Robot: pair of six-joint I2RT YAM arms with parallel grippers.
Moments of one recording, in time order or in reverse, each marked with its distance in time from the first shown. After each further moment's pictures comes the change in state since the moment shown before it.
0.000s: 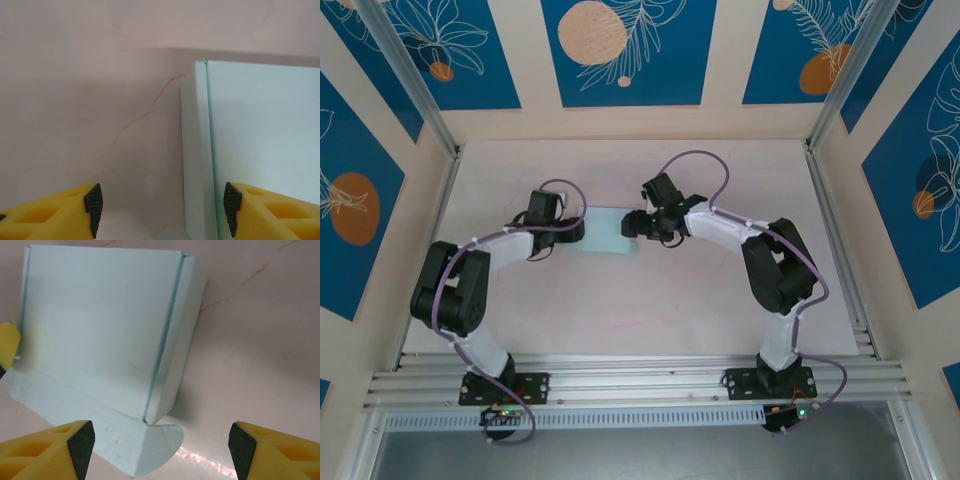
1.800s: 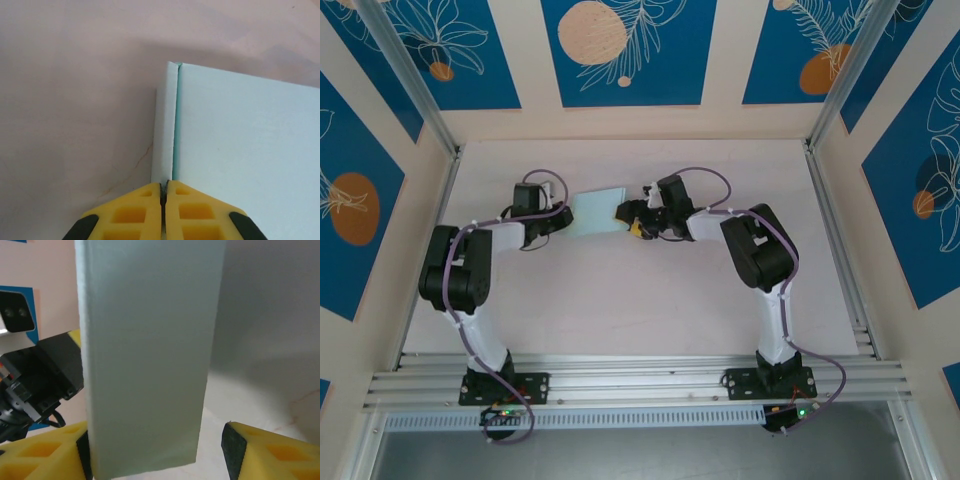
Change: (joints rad) left arm 0.145 0.153 0.047 0.211 0.334 -0.224; right arm -0.096 0.210 -0.084 0.653 -0.483 0.370
